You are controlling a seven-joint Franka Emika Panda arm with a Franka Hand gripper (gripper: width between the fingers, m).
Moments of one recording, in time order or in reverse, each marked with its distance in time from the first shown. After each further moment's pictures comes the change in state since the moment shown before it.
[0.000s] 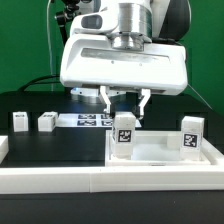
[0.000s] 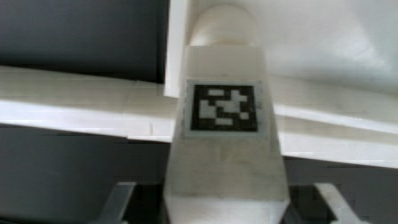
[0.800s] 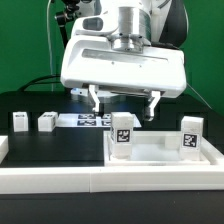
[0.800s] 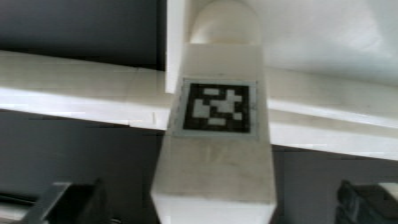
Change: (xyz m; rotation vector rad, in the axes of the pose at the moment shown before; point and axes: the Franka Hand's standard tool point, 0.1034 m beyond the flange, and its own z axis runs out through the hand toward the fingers) arm -0.001 0.000 -0.001 -0.015 0.056 -0.006
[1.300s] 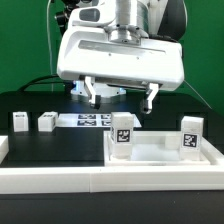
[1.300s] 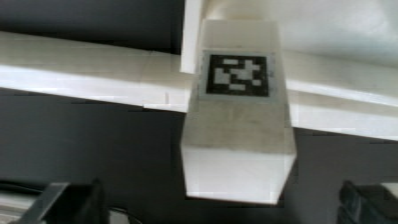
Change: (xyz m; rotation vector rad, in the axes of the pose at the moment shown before) arm 0.006 0.005 -0.008 0.003 -0.011 -0.005
